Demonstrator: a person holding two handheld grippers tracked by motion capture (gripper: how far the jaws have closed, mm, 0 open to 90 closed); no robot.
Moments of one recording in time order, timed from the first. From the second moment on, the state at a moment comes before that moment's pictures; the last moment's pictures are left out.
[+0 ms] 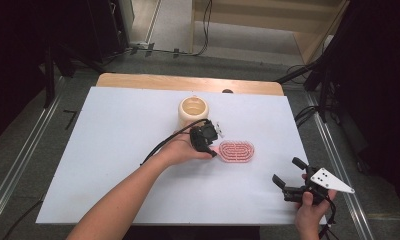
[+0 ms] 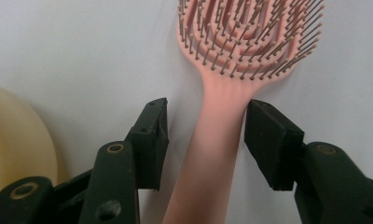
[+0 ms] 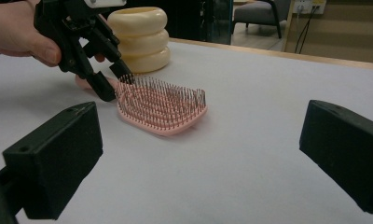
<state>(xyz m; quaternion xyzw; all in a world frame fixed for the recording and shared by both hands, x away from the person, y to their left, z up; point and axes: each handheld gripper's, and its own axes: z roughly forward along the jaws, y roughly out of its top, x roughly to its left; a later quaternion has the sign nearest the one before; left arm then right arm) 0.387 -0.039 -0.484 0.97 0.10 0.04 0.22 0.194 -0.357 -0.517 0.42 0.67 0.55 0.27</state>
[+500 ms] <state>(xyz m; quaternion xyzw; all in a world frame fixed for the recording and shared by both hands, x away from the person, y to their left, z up) 0.388 -0.039 -0.487 0.97 0.09 0.02 0.22 0.195 -0.357 -0.517 0.42 0.67 0.55 0.27</state>
